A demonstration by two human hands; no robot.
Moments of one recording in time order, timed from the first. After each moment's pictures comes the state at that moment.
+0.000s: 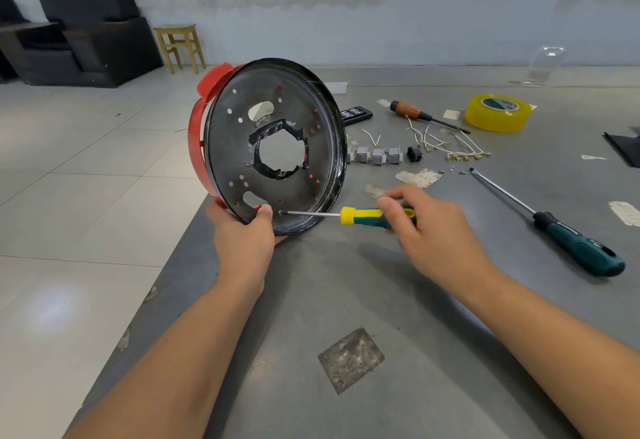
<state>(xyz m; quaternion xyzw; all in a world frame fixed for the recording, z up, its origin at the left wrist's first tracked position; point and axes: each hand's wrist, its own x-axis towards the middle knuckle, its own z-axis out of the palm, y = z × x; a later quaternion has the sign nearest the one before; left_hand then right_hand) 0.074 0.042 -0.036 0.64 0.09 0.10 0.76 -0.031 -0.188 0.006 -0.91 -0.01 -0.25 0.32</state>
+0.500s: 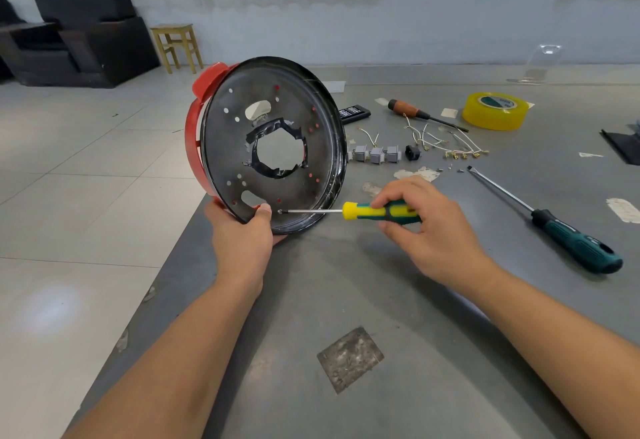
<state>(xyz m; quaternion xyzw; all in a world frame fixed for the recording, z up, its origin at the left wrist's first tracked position) 0.072 0.043 -0.035 0.64 0.07 0.09 0.76 -0.032 -0.194 0.005 -0.89 -0.09 -0.26 0.36</state>
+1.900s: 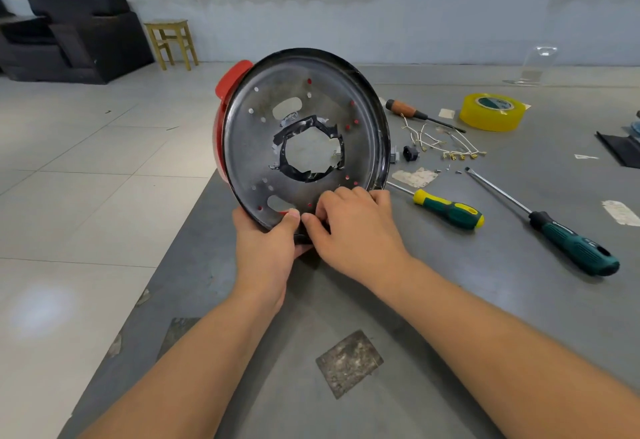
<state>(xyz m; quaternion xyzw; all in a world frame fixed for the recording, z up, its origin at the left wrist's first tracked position) 0.036 0.014 -0.017 0.58 0.04 0.01 0.81 0.009 -0.112 0.005 -0.97 -0.01 -0.21 0.09</state>
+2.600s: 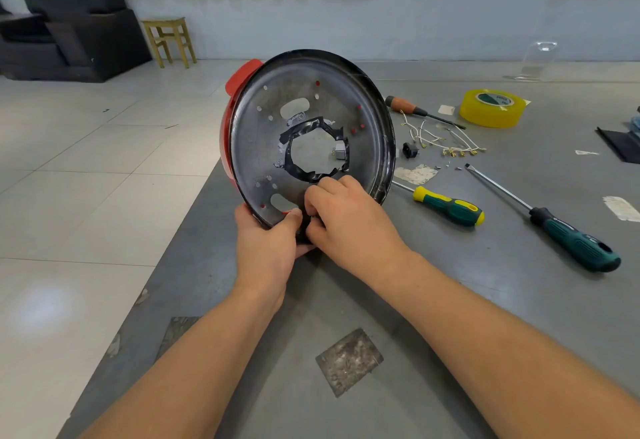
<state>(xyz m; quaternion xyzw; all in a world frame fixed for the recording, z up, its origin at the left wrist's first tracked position) 0.039 0.015 -0.020 0.60 0.04 0.01 0.80 0.013 -0.111 0.017 -0.97 -0.10 -0.19 0.09</state>
